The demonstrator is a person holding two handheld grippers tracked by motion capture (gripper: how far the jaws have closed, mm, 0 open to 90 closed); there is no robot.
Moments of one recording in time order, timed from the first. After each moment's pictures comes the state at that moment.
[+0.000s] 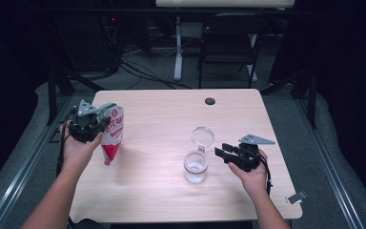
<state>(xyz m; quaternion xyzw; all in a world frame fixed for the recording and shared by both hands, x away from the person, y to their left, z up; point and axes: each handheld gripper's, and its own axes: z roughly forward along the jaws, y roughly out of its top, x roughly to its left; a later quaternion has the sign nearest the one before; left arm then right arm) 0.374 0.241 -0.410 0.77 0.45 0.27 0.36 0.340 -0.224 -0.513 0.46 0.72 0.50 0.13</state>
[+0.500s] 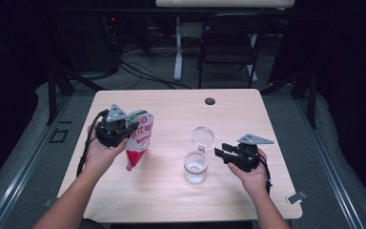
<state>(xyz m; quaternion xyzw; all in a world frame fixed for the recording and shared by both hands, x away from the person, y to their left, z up) 0.360 0.169 -0.408 0.82 0.35 0.23 0.38 0.339 -0.221 -0.511 0.45 0.73 0.50 0.14</state>
